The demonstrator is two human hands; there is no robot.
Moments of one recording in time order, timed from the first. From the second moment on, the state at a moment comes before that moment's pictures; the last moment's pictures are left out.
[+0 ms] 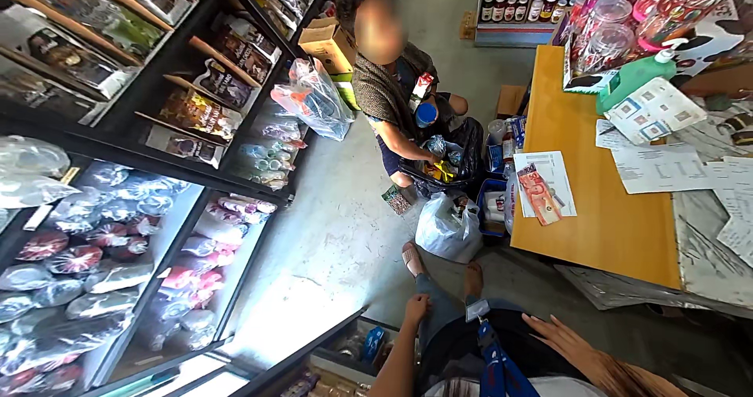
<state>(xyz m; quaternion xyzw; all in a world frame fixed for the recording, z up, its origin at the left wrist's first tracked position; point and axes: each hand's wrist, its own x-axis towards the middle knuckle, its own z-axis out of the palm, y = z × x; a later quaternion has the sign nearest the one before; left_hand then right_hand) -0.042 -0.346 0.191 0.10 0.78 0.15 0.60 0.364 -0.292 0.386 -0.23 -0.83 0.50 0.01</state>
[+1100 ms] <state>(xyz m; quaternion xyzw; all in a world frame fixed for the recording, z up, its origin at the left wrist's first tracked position) 0.001 -0.291 0.215 0.54 0.52 -0.29 0.60 0.373 -0.297 0.372 -0.25 -0.84 0.48 0.03</state>
